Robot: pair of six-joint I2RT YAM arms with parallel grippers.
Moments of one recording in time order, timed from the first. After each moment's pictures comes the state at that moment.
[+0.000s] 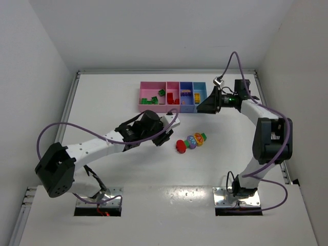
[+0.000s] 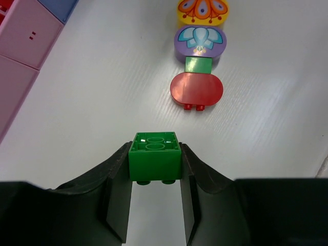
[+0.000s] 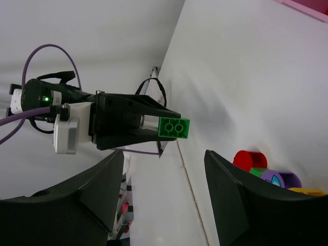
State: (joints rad) left arm -0.82 1.35 0.88 -0.14 0.13 0.18; right arm -0.04 1.73 1.11 -0.18 -1.38 0.34
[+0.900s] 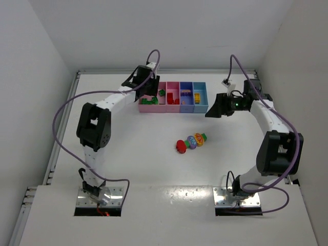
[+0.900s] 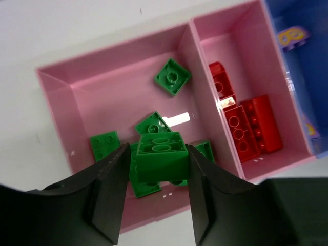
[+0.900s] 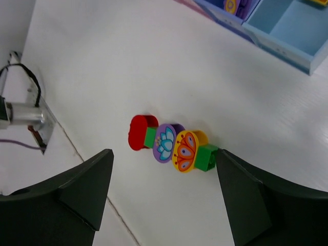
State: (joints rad) left arm -0.40 2.01 1.63 -0.21 -0.03 -0.10; right arm -0.11 1.57 1.15 -0.62 -0.91 -0.21
